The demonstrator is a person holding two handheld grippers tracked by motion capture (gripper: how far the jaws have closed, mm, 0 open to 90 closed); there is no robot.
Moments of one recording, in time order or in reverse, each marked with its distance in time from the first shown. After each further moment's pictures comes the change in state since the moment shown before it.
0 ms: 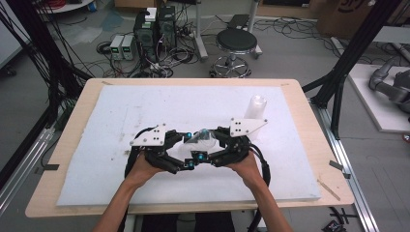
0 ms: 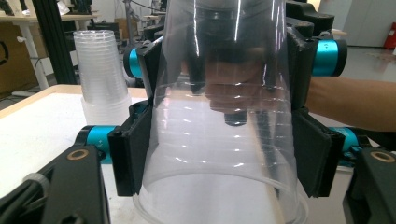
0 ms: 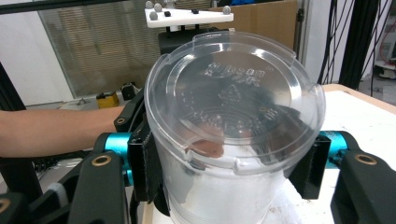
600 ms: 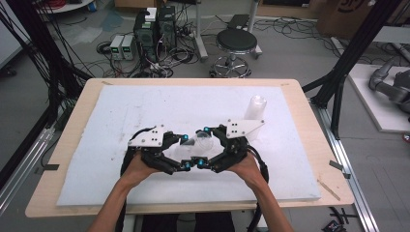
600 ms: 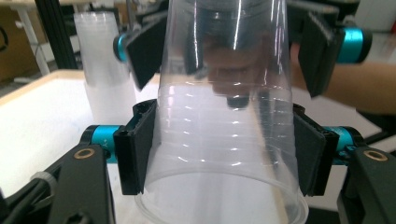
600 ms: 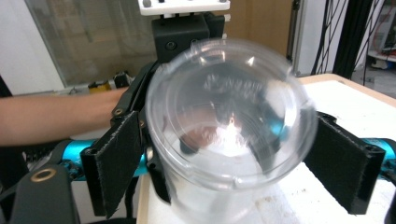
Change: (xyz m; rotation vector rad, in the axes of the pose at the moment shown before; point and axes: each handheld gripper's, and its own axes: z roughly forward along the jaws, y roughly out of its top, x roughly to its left) left arm -0.001 0.002 -0.013 0.116 0.004 0.007; right arm 0.004 0.001 0.003 0.060 -0.025 -0.014
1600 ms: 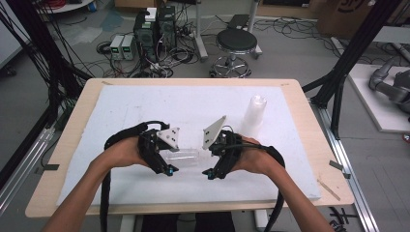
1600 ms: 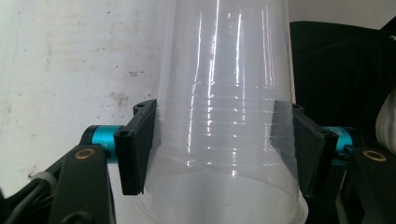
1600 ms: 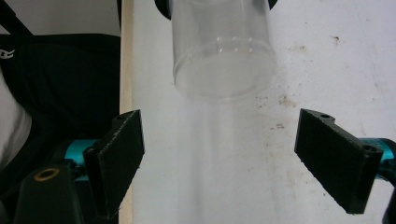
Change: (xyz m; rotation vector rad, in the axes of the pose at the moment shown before) left arm 0.007 0.046 0.005 0.807 -0.041 0.067; right arm 0.006 0.030 0.019 0.799 -0.021 -0.198
